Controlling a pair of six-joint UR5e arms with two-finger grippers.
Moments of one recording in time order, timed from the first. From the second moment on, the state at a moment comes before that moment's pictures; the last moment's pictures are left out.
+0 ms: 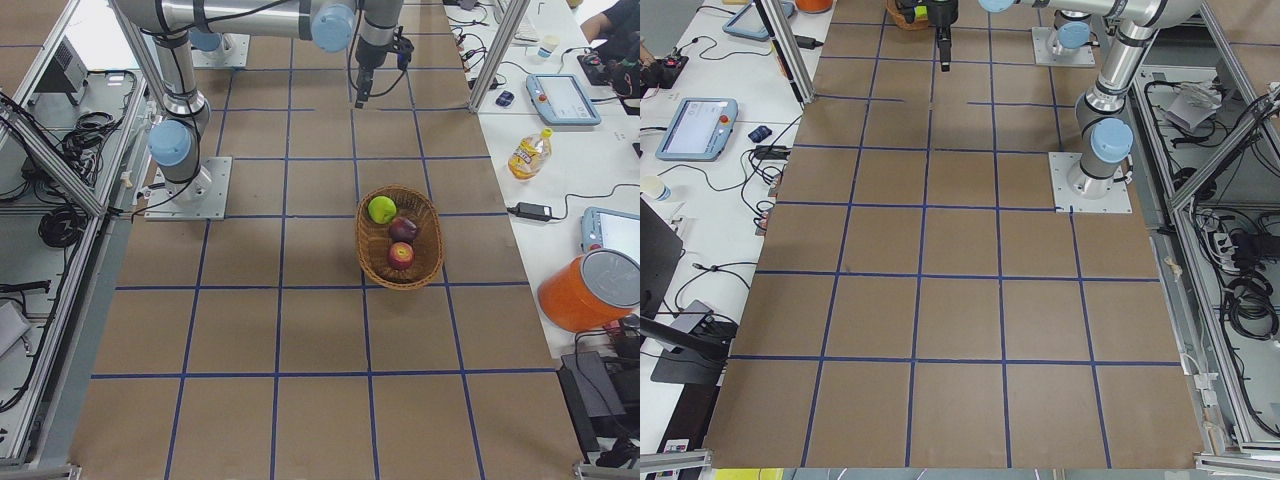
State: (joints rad) left arm -1.52 -1.57 -1.45 -1.72 1.55 -0.03; right arm 1.47 -1.50 1.45 -1.42 -1.52 0.00
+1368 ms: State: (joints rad) left arm -1.53 -1.56 -1.45 -1.72 1.56 -0.03; right arm 1.56 -1.62 1.59 -1.51 -1.57 0.05
